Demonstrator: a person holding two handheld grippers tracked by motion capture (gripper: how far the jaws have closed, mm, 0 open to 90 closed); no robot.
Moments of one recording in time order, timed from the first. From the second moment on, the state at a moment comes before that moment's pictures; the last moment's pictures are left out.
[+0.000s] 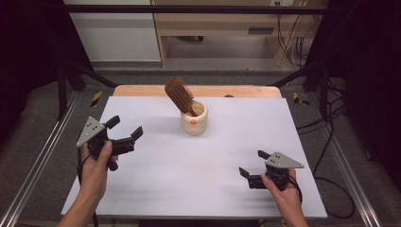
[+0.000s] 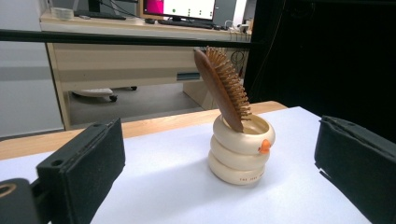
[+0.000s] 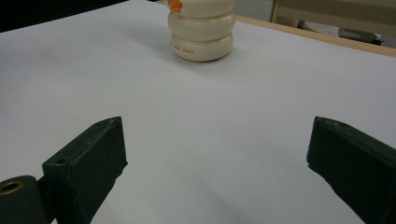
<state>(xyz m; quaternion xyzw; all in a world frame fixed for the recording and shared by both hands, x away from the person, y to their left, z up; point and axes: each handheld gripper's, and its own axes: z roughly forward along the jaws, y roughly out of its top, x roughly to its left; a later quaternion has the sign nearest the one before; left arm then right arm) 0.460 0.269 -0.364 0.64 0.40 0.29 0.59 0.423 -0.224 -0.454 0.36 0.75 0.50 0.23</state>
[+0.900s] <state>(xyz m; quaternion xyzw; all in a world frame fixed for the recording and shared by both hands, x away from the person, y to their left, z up) 0.433 0.289 -0.399 0.64 0.39 0.30 0.58 0.423 -0.227 -0.456 0.36 0.74 0.51 0.24</state>
